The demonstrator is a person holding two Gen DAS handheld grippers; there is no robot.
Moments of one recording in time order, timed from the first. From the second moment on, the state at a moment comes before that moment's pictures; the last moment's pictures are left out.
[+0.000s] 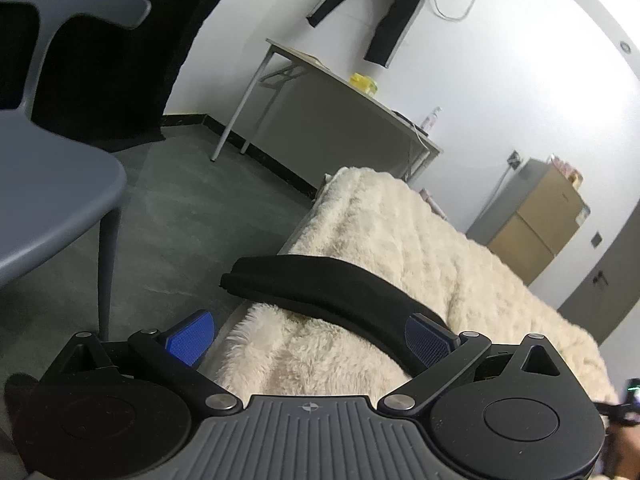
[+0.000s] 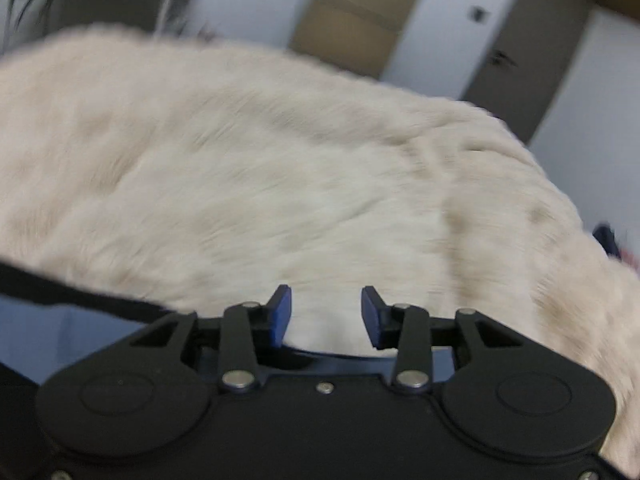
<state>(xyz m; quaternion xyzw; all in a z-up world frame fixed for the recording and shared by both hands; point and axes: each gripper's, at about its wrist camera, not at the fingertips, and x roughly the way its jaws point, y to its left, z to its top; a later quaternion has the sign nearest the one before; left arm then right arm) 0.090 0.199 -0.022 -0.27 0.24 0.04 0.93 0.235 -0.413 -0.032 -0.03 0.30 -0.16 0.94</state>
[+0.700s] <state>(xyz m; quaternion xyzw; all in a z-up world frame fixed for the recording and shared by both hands) 0.086 0.170 -0.017 -0.20 0.26 0.03 0.94 0.111 -0.521 -0.110 0.44 0.19 -0.18 0.86</state>
